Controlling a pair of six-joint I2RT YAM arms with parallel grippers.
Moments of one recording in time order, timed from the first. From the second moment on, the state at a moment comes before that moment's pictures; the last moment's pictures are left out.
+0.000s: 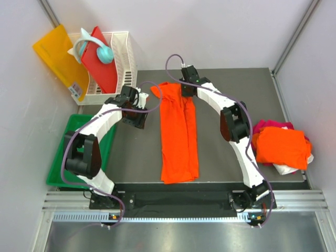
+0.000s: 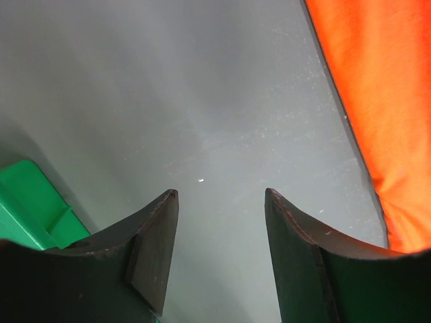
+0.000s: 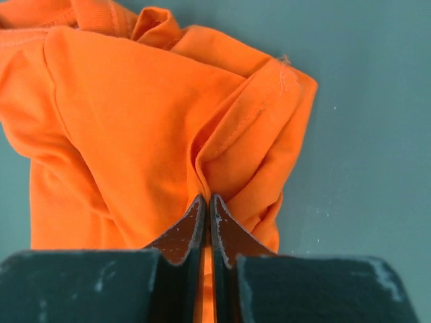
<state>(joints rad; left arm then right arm) -0.26 1.63 1.24 -0.72 0.13 0.13 0.49 2.46 2.20 -0.55 0.11 0.30</state>
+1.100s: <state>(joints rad) -0.26 1.68 1.24 -0.72 0.15 0.12 0.43 2.29 1.86 -0.52 0.24 0.38</state>
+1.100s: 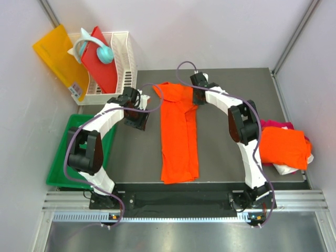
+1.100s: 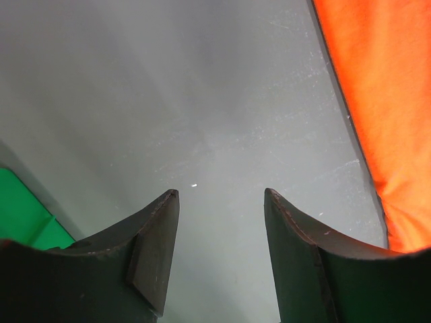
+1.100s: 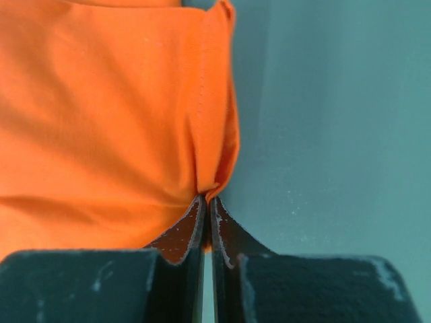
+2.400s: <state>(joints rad) -0.26 1.71 1.25 -0.73 0.20 0.12 0.47 2.47 2.23 -0.41 -0.02 0.43</state>
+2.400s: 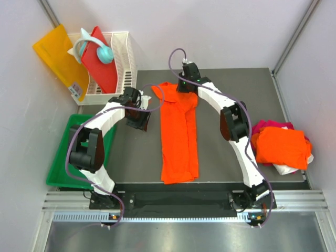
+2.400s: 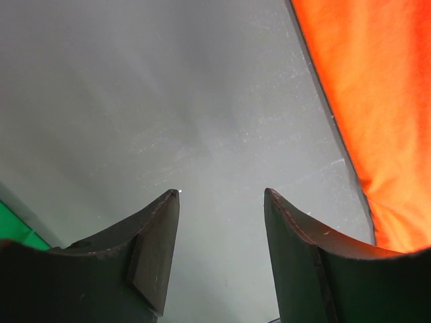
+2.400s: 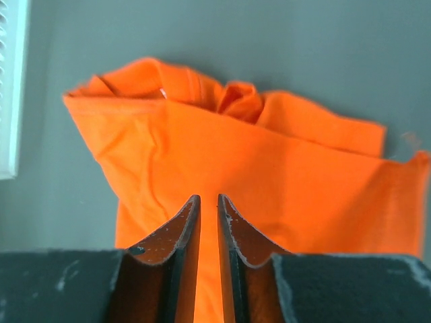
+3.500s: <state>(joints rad) -0.25 1.73 1.29 -0.72 0.16 0.11 0.41 2.17 1.83 -0.27 -0.09 0.46</state>
